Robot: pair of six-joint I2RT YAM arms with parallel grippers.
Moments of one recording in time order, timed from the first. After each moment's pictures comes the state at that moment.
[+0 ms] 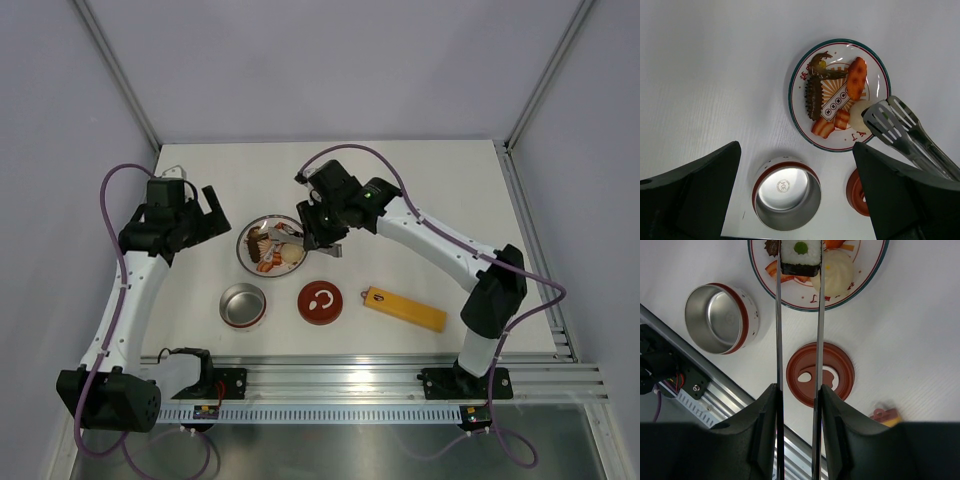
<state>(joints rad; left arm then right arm) -0.06 1.10 1.13 -0.81 -0.02 -0.42 0.83 1.79 1.74 -0.86 -0.12 0.34</state>
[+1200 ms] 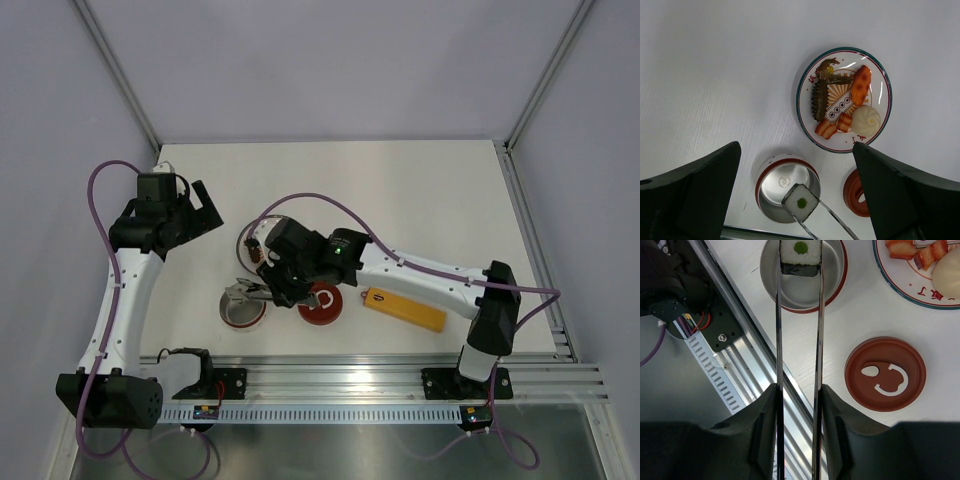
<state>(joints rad) -0.02 1.11 1.22 -0.91 -0.06 -0.45 1.17 1.73 1.65 -0.78 -0.09 0.26</state>
